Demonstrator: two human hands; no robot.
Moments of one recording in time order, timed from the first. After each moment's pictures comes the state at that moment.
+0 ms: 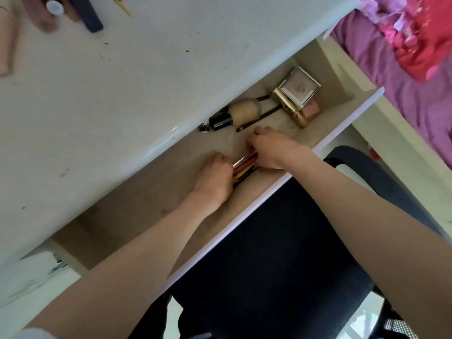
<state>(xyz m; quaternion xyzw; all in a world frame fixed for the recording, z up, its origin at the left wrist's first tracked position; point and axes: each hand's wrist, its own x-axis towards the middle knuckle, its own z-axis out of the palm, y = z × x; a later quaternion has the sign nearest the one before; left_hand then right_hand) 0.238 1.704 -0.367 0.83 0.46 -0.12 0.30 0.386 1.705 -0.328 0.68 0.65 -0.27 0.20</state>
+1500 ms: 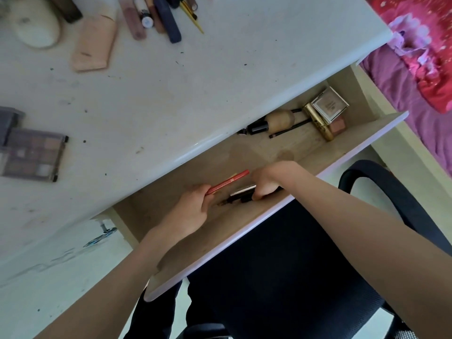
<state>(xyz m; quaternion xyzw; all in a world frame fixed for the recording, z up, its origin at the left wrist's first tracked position) 0.101 1.674 -0.329 0.73 0.51 -0.04 0.45 0.296 1.706 -0.300 0.55 0.57 -0.44 0.42</state>
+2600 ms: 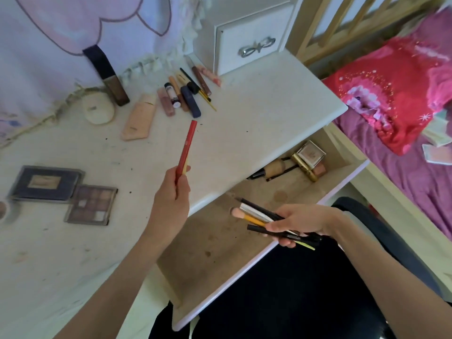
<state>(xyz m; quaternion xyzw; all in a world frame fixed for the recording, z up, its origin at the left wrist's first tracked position) 0.075 1.728 -0.201 0.58 0.58 0.27 0.49 0.316 1.663 -0.187 0.56 0.43 -0.71 0.04</state>
